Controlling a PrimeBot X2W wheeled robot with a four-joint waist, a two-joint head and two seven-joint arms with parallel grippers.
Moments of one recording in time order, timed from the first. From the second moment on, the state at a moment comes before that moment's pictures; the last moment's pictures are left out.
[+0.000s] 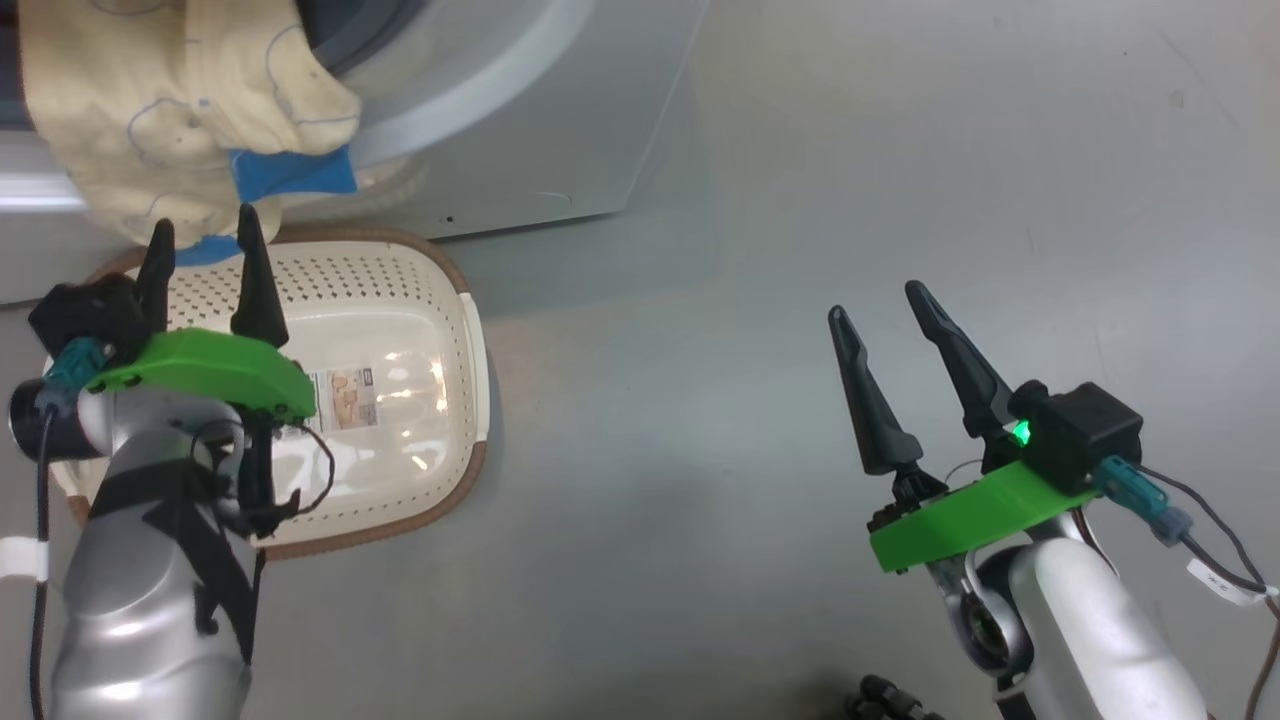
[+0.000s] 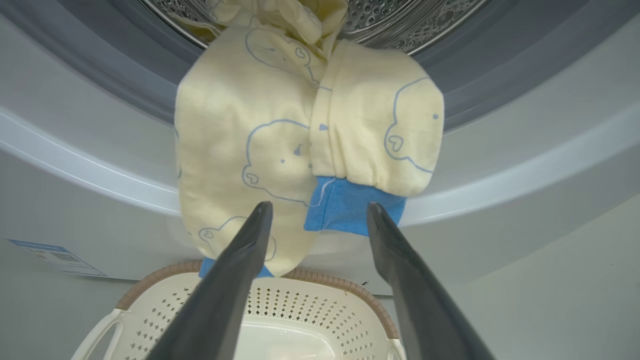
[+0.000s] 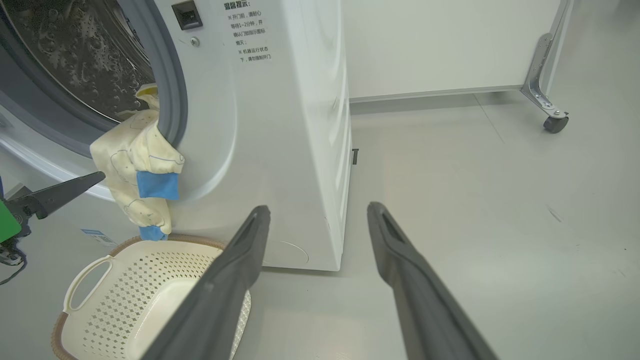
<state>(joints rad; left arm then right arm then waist) -0.63 0.10 0.00 0.63 -0.25 -0.11 -0.20 -0.21 -0.04 0.27 0.09 0.24 0.13 -0.26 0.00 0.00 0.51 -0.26</state>
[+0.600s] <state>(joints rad) -0.87 0.10 0.00 0.89 -0.27 -0.08 -0.21 -0.25 -0.04 0.27 0.07 0.25 0.13 -0.26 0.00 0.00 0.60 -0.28</state>
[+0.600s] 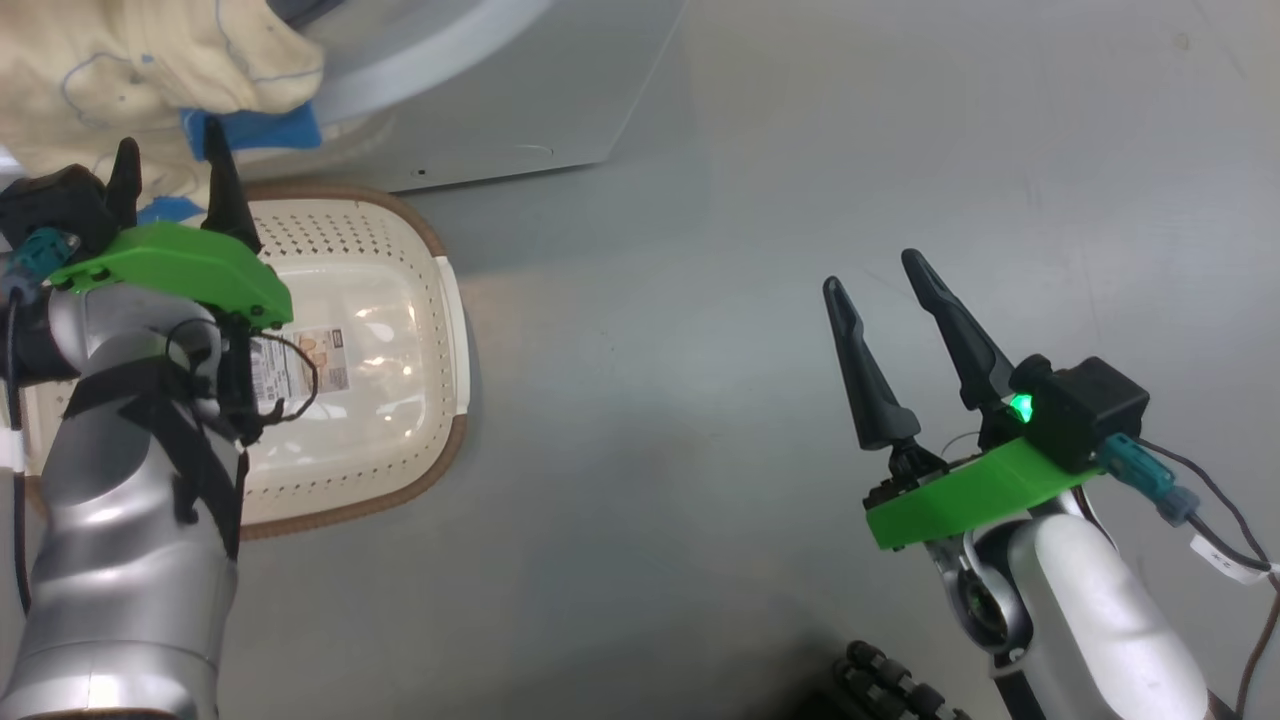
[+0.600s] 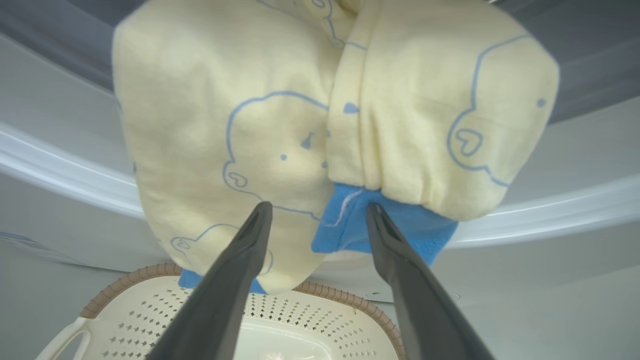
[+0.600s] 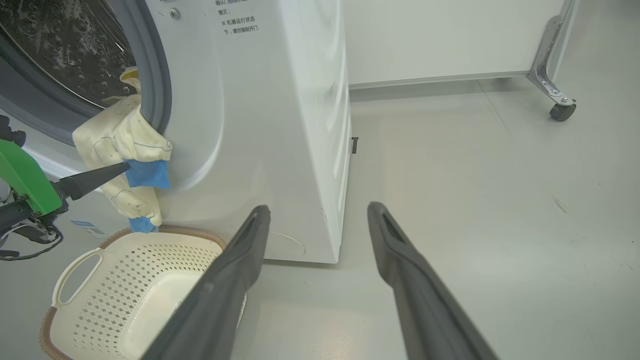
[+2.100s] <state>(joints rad) -0.94 0.08 0.03 0.77 -0.25 -0.03 -0.25 -0.29 -0.04 0.32 0.06 0.24 0.13 -0.26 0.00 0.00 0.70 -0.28</state>
